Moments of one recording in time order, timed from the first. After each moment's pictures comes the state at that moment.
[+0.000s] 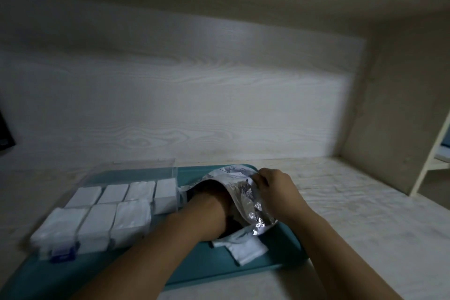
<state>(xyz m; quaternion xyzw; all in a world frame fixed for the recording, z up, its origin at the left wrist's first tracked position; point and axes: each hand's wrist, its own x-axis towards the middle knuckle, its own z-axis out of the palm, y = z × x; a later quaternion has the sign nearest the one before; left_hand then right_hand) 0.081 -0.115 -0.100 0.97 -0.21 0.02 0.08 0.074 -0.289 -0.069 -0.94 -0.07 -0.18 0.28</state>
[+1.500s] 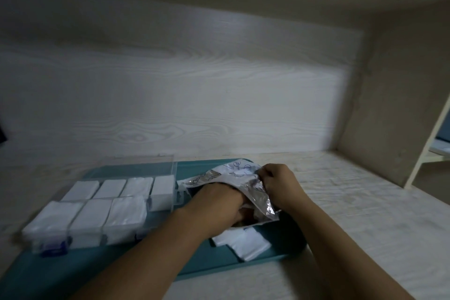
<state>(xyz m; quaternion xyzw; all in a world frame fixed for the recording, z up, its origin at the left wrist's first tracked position) 0.064 -0.133 -0.080 0.92 -0.36 0.08 0.15 0.081 -0.300 -0.071 -0.91 0.02 -0.15 0.38</state>
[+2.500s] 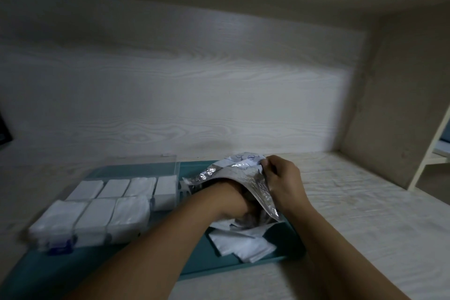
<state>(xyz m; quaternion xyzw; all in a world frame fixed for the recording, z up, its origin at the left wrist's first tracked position) 0.067 -0.154 -0.054 0.94 -0.21 -0.14 0.21 0.076 -0.293 -0.073 -0.85 -0.04 -0.28 0.43</state>
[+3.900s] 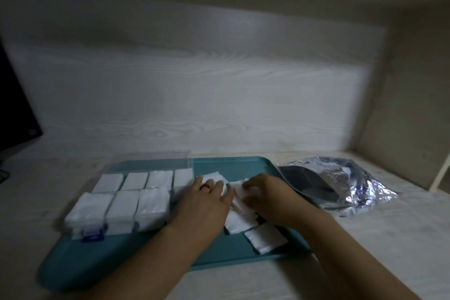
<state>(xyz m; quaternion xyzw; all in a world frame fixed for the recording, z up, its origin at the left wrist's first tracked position) 0.029 -0.088 -0.079 0.95 -0.23 0.12 -0.16 0.059 -0.260 -0.075 -0.97 -0.15 -0.05 0.19</state>
